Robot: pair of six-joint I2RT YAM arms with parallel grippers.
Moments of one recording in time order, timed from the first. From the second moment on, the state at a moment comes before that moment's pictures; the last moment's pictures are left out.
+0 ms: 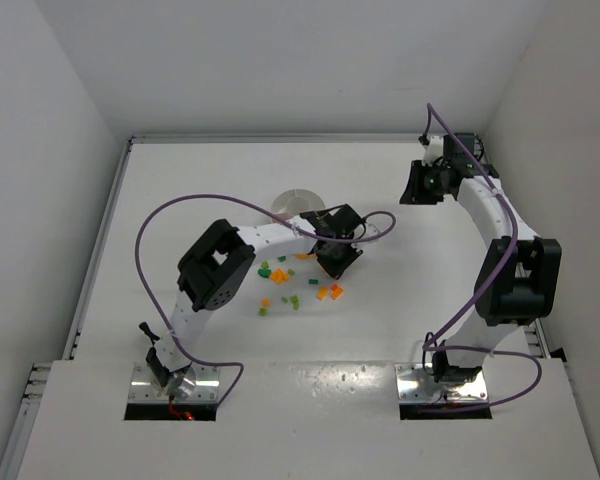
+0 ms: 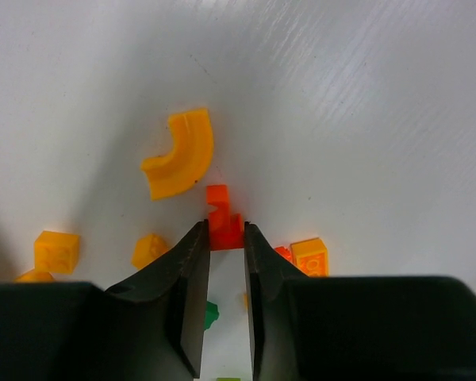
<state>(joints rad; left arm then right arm) -0.87 2.15 1.59 -0.55 0.13 0.02 -0.04 1.69 1.31 -0.56 -0.35 0.02</state>
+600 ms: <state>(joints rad) -0.84 1.72 1.48 -0.57 0.24 0.07 -0.04 1.69 1.31 -0.56 -0.41 0.00</state>
